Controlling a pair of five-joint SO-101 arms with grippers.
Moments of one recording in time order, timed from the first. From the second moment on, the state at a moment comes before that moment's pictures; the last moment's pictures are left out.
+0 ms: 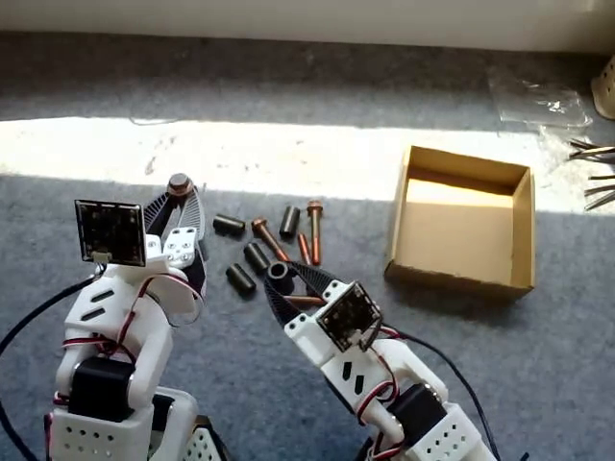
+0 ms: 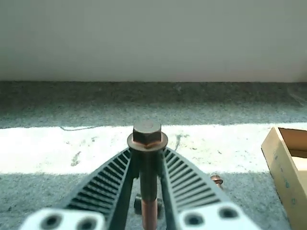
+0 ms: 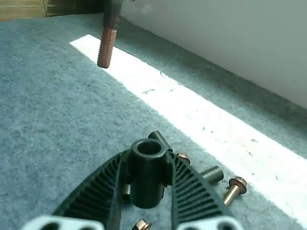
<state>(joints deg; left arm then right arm) 3.2 -83.7 60.3 47.1 9.4 -45.0 -102.0 95.7 25.0 11.0</state>
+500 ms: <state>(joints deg) 12.8 -86.1 60.4 40.5 9.4 -45.0 -102.0 95.7 25.0 11.7</state>
